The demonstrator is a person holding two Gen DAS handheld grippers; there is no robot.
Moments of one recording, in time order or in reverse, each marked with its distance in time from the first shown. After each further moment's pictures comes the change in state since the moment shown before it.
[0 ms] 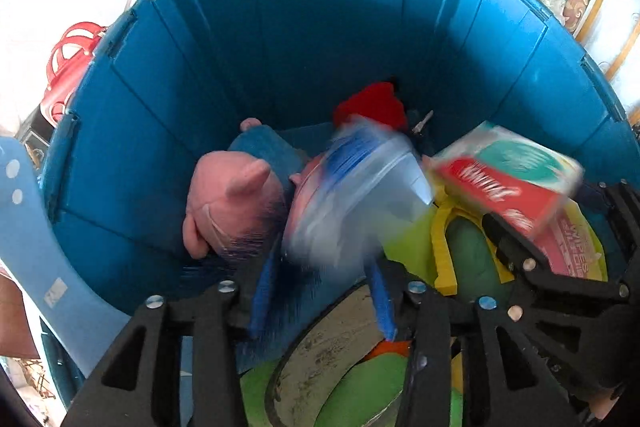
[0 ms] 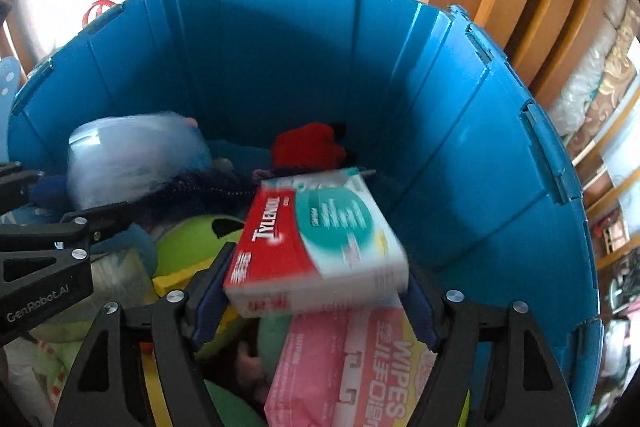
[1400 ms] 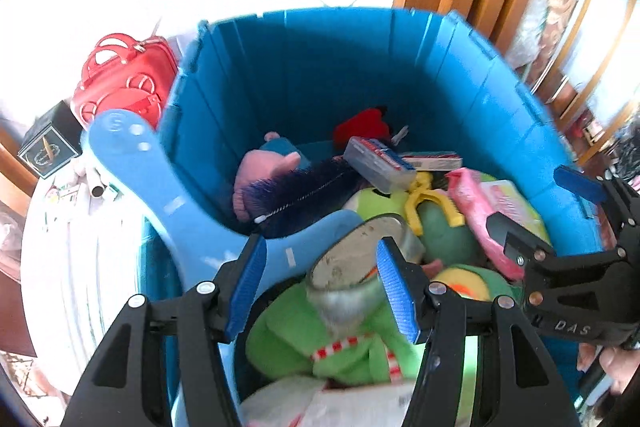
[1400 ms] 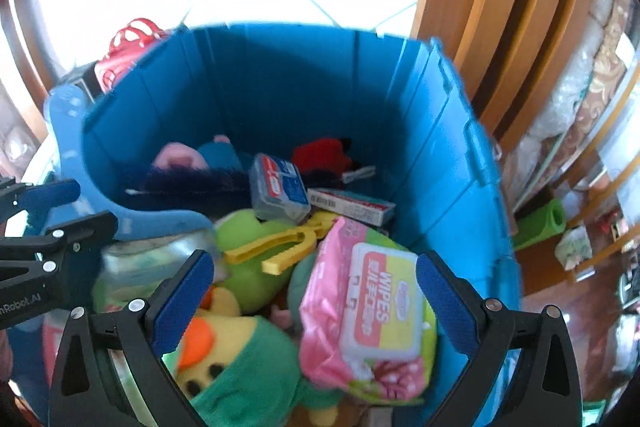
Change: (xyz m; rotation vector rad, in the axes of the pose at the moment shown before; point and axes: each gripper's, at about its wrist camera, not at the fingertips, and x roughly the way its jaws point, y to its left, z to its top) left arm -0.105 0.034 -0.041 -0.025 -0.117 -0.071; right arm -0.111 0.012 0.000 0.022 -0.066 0.040
